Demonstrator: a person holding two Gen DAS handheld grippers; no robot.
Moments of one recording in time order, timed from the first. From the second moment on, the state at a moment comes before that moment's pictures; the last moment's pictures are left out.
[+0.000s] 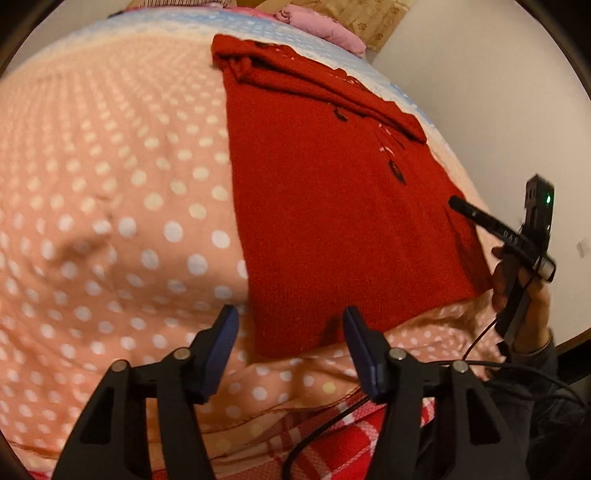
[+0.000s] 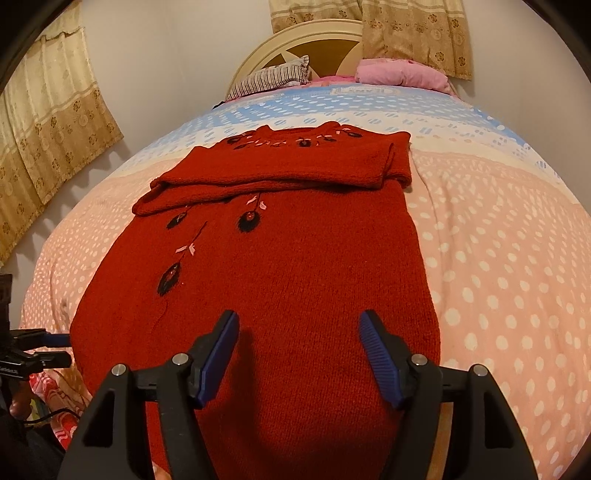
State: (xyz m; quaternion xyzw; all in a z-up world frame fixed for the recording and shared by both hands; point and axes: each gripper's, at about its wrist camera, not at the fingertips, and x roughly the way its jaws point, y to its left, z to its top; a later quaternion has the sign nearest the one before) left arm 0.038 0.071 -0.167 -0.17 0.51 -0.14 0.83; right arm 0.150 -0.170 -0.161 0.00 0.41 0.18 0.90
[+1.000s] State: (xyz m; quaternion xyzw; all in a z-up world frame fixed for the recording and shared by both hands) left arm 0.032 0.088 -0.132 -0.20 0.45 -0.21 0.85; right arm 0.085 -0.264 -0.158 0.10 0.44 0.15 0.88
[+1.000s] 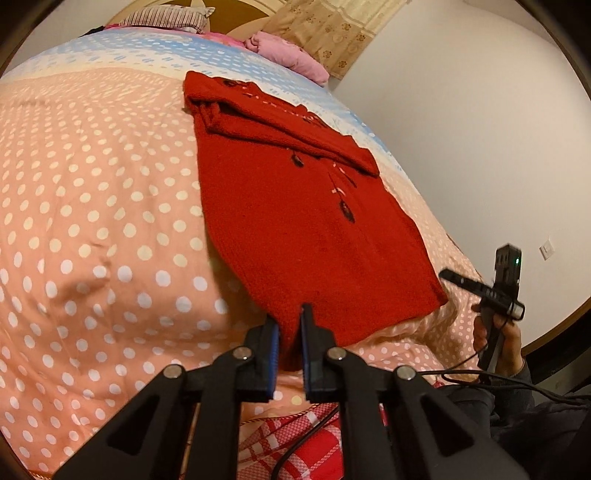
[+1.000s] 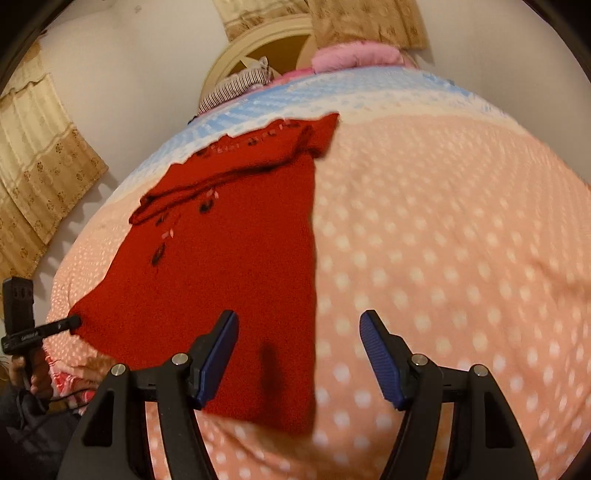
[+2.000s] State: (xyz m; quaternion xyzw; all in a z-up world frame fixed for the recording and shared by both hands) left arm 0.034 0.090 -0.119 -0.18 0.42 -0.23 0.86; right arm 0.055 -0.292 -0.171 0.24 0.43 0.25 0.84
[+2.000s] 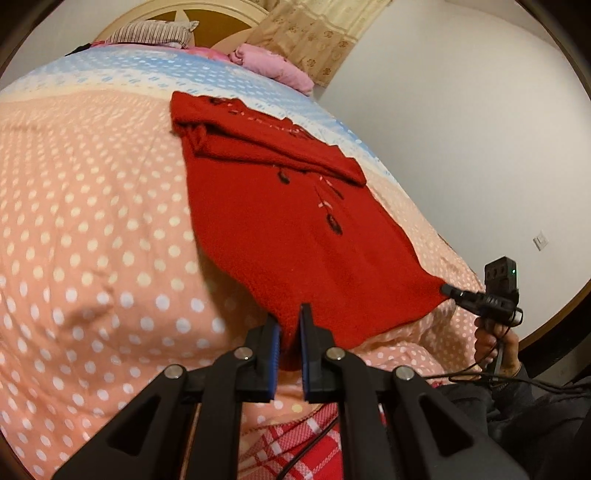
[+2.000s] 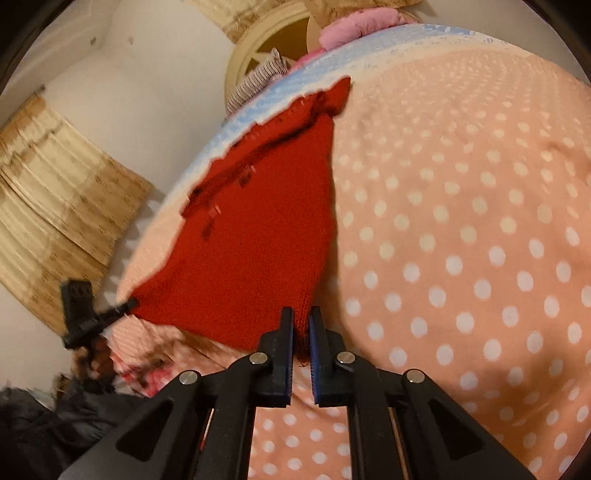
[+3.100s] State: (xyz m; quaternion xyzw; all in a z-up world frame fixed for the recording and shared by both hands) left arm 0.192 0.115 -0.050 -0.22 0.35 -0.19 0.89; right arm 0.229 -0.273 -0.050 0.26 0.32 0.24 0.88
